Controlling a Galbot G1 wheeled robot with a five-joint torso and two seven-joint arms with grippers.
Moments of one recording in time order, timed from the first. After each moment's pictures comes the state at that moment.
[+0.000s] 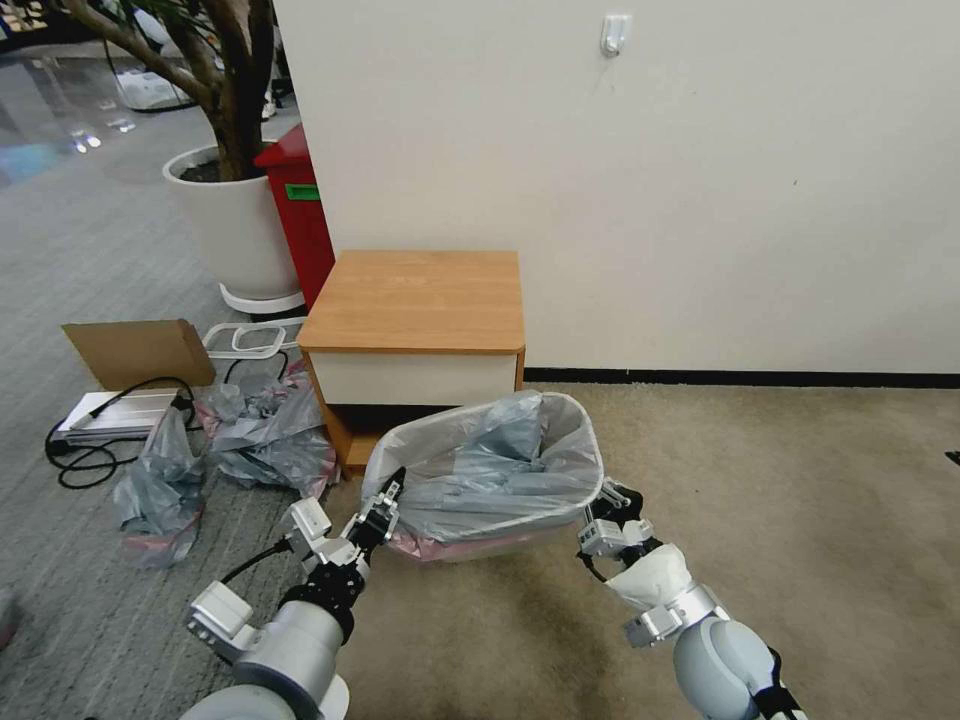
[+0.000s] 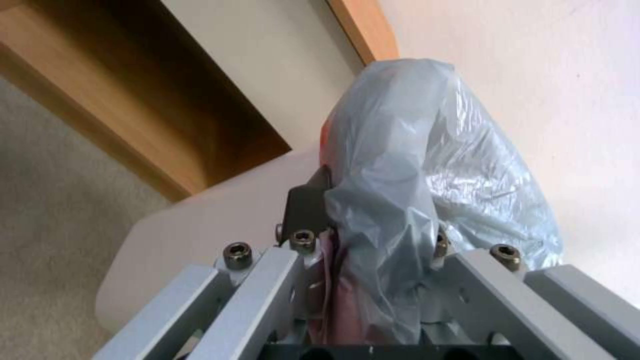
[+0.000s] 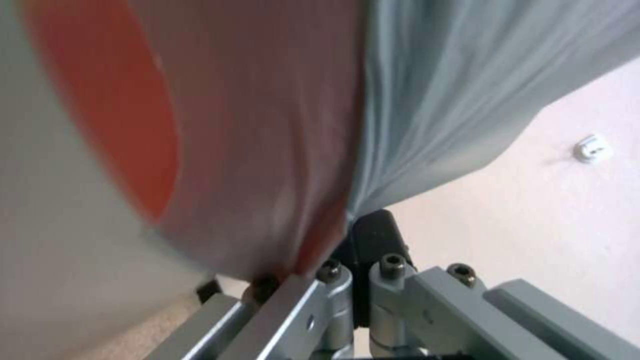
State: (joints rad) left arm 1.79 -1.48 -0.46 -2.48 -1.11 0.38 -0.30; right arm -1.45 1.27 0.39 1.78 -0.93 0.45 0.16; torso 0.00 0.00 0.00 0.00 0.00
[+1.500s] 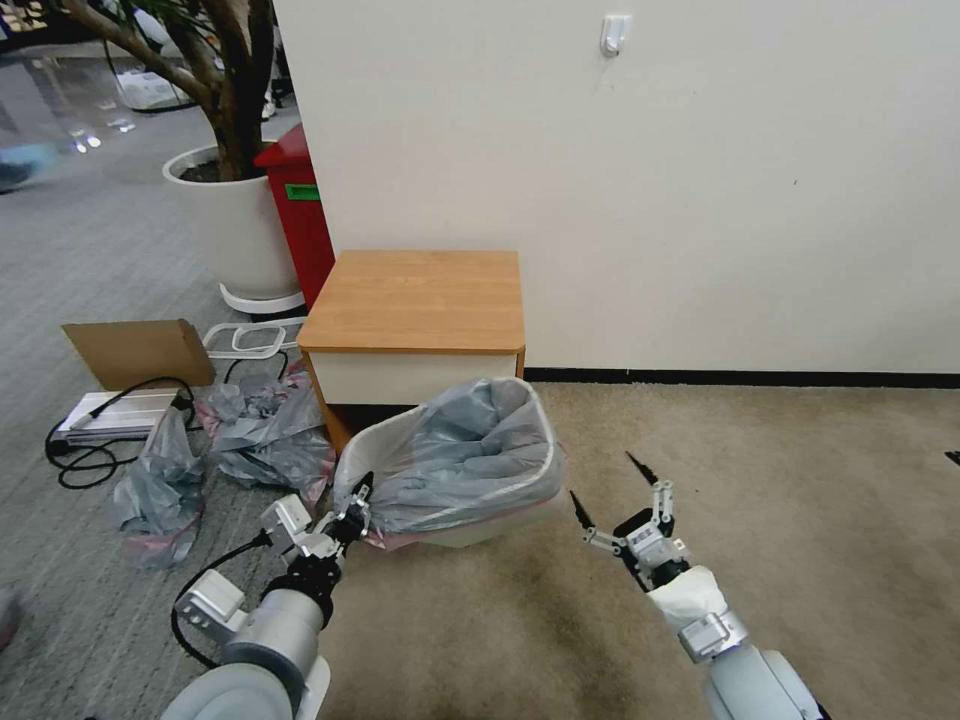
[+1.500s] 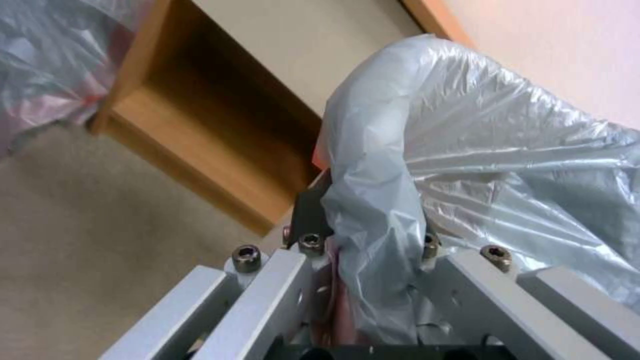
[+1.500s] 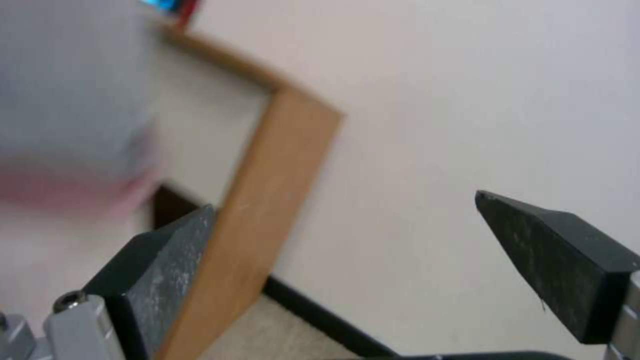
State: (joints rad) left arm 1.74 -1.40 -0.52 -2.37 -0.97 0.32 -0.31; right arm -1.54 1.24 0.48 1.87 -0.21 0.39 0.00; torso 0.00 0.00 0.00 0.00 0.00
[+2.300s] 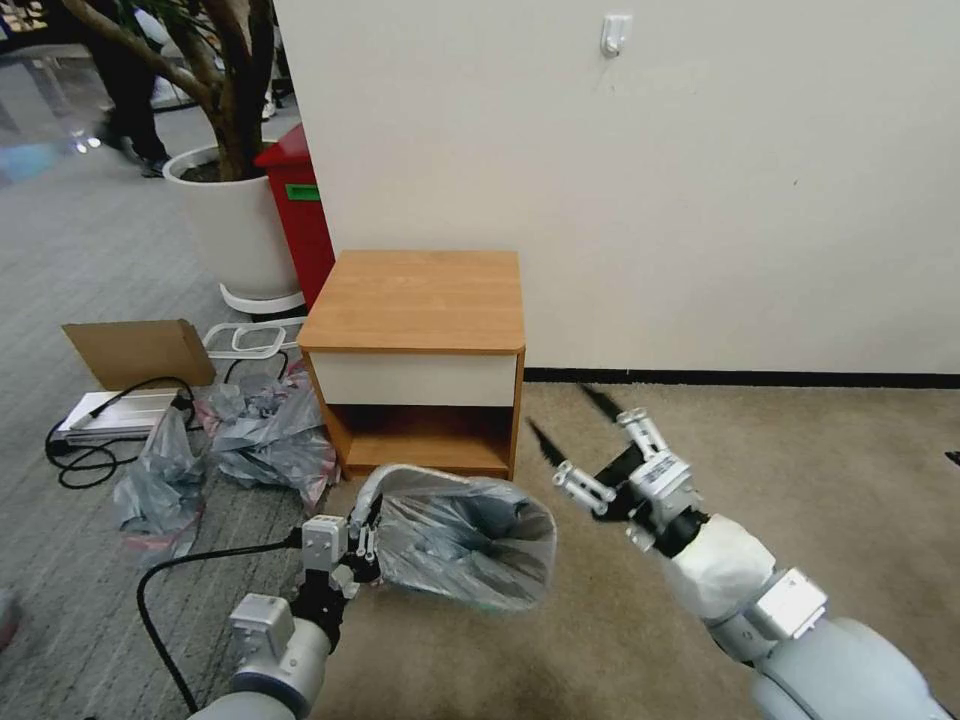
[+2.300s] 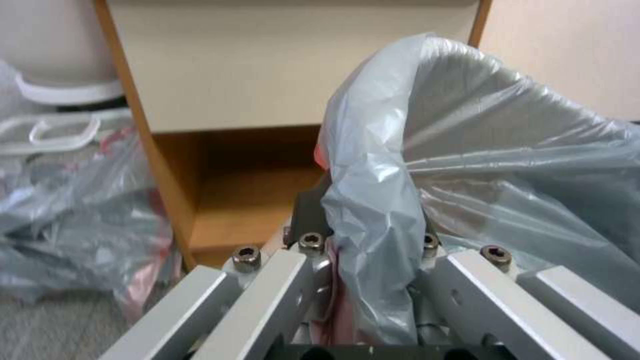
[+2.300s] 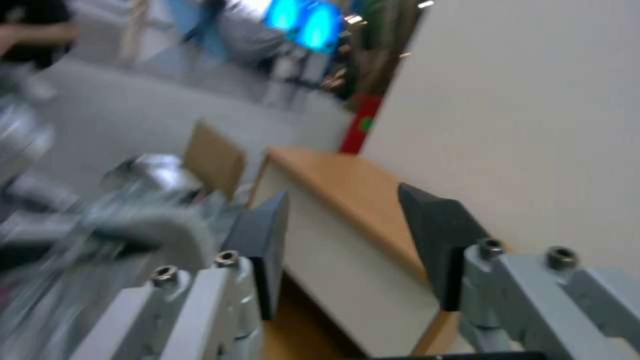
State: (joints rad) left arm 1.79 -1.31 -0.44 -2.32 -0.18 0.22 -0.05; right arm -1.52 0.80 0.31 2.45 0.09 -0.09 -0.14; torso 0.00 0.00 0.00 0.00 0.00
